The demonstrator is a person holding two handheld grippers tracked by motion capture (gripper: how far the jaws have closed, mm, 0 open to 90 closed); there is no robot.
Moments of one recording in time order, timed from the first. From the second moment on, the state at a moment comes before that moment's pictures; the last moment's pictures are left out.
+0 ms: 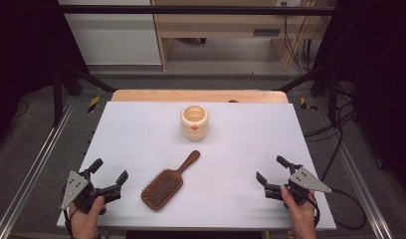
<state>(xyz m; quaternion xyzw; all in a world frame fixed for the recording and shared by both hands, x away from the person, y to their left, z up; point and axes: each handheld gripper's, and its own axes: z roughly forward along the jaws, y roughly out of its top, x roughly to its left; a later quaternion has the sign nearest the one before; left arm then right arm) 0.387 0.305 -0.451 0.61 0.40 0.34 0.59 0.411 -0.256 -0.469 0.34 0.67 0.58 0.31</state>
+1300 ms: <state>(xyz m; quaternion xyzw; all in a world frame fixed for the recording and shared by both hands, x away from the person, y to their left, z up) 0.372 0.255 -0.451 0.69 0.38 0.26 0.56 0.411 -0.255 -0.470 0.35 0.68 0.56 0.32</state>
